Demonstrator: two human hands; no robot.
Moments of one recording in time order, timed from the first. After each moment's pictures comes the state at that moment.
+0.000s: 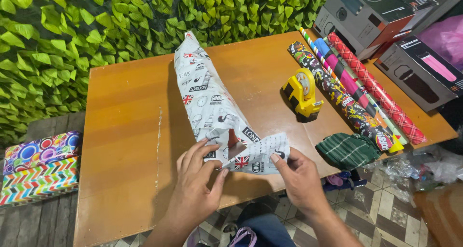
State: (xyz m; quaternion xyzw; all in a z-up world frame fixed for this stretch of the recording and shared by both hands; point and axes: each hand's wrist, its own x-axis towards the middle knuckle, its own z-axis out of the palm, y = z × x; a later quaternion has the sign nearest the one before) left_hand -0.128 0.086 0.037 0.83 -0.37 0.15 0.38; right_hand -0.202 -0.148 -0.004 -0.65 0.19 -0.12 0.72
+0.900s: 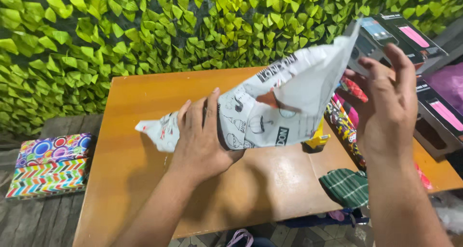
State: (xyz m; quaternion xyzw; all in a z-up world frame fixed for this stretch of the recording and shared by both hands) left_hand -0.041 0.050 0.114 0.85 -0.33 0.26 0.31; right_hand -0.107 -0.247 0.173 -0.67 -0.04 -0.32 0.67
